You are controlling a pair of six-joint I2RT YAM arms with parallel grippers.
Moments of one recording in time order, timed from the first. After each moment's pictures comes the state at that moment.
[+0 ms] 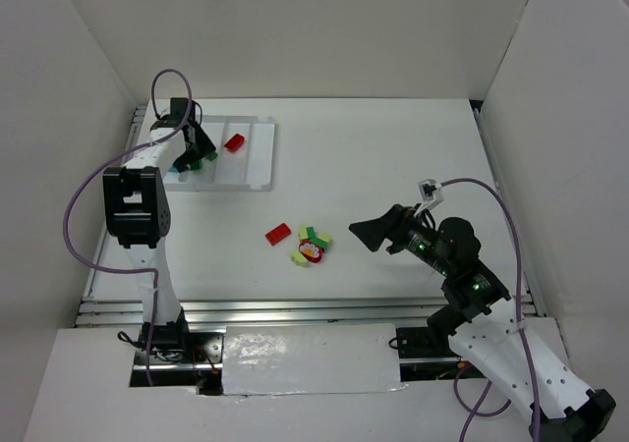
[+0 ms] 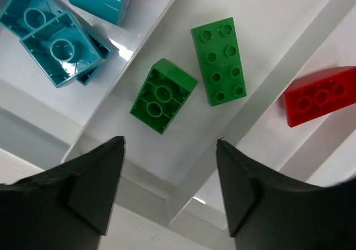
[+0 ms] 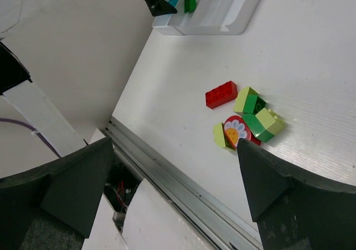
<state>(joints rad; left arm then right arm) 0.04 2.11 1.71 -0.59 -0.22 -0.61 0.50 0.52 0.51 -0.12 -0.25 0.74</state>
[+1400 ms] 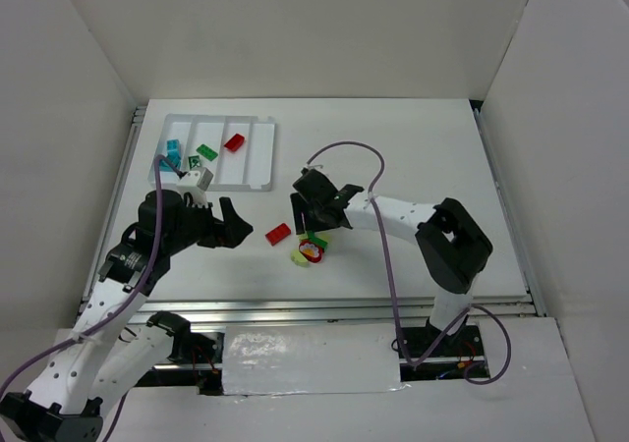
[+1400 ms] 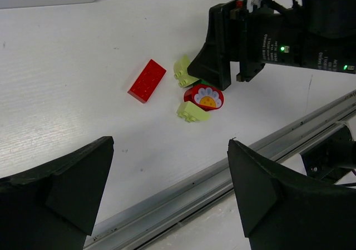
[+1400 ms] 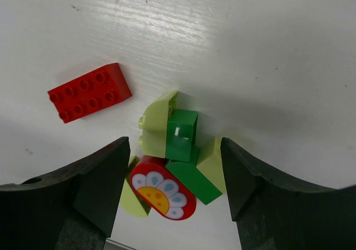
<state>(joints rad) -0.32 0.72 0.80 -0.58 0.24 -0.37 0.81 1.77 1.20 -0.40 0.17 0.56</state>
